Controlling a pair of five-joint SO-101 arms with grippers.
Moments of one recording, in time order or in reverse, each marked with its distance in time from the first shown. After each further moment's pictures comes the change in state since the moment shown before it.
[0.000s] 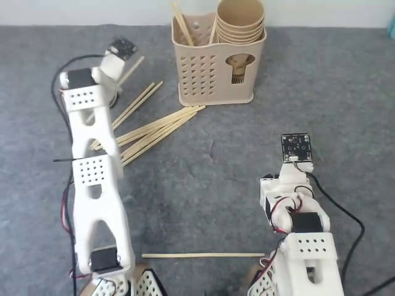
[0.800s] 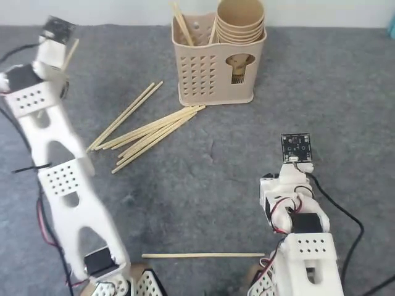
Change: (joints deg) left arm -12.3 -14.2 5.1 0.4 3.4; right arm 0.0 -0.2 0.7 -1.4 0.0
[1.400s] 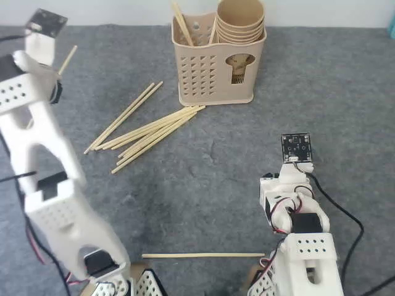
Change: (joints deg) left arm -0.2 -36.4 42.6 0.0 0.6; right arm 0.0 0.0 0.0 -0.1 0.0
